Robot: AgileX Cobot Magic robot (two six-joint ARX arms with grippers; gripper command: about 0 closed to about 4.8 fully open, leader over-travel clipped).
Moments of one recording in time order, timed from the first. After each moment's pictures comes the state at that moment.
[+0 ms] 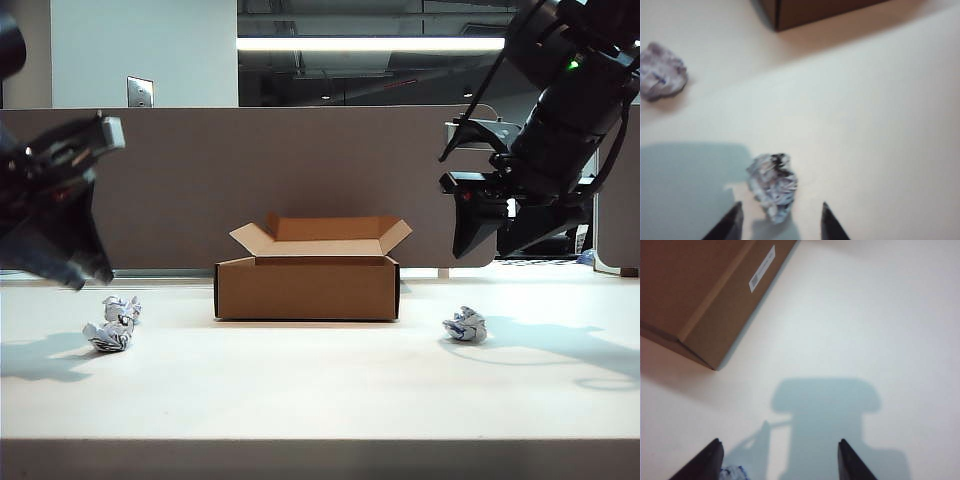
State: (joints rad) left arm -0.15 1.35 0.73 -0.25 0.36 0.17; right arm 0.28 1.60 0.99 -0.16 -0.02 -0.07
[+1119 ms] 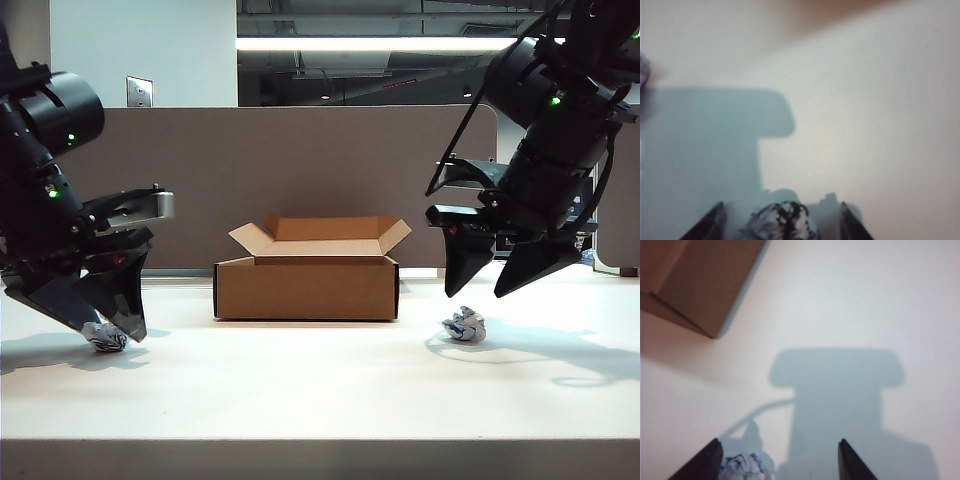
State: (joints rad) left arm -0.24 1.62 0.88 -0.29 0.21 0.18; right arm 0.31 1.68 1.00 -0.19 -0.02 0.02
